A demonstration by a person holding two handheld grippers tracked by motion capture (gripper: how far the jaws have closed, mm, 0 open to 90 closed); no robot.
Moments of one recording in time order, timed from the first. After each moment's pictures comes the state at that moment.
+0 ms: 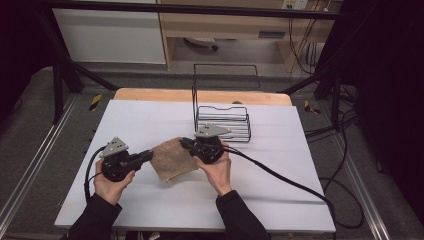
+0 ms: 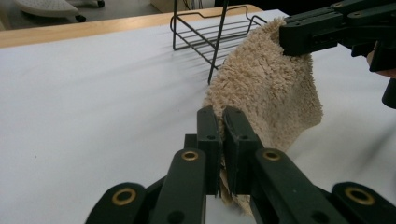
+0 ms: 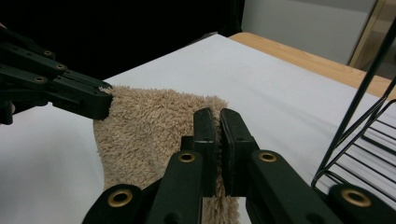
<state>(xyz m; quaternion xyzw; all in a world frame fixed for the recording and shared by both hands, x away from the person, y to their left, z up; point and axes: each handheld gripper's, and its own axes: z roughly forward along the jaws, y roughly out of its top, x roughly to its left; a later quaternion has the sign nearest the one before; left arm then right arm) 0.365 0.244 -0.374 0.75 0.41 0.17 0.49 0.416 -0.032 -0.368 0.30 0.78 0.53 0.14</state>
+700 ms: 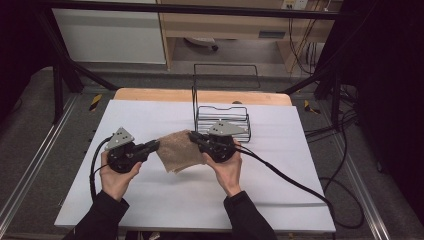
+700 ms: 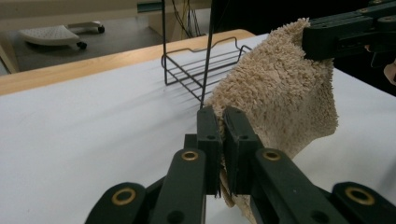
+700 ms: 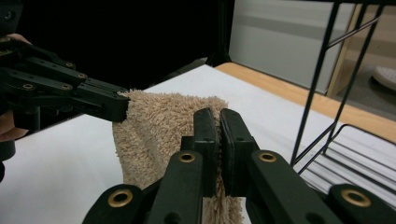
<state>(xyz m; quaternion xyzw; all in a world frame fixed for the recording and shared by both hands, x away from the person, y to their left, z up) 0.374 0.222 -0.345 0.74 0.38 0.19 0.52 0.401 -0.059 -0.339 0.30 0.74 0.57 0.18</state>
